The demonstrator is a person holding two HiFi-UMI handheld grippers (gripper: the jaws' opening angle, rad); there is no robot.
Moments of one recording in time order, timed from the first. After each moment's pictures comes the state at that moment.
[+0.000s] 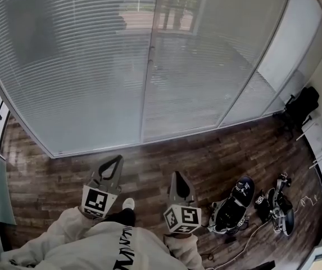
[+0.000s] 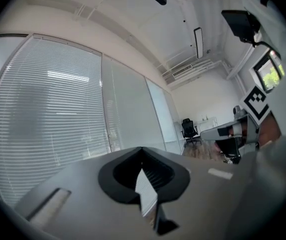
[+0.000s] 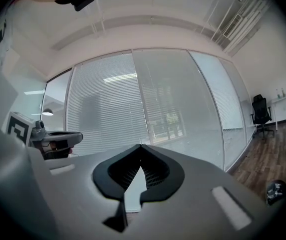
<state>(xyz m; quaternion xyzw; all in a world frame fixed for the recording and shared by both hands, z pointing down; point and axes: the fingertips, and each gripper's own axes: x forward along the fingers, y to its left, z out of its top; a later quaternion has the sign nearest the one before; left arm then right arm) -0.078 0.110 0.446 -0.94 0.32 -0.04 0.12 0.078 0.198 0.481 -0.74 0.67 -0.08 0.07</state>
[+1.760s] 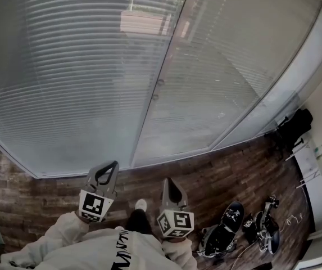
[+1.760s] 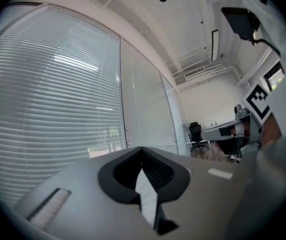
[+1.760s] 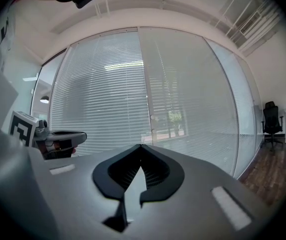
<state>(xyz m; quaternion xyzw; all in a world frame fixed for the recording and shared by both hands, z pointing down) -0.044 -0.101 0.462 -0.94 0.32 -0.02 0.08 0.105 -0.010 0.478 -0.73 0.67 -0.08 0.01</state>
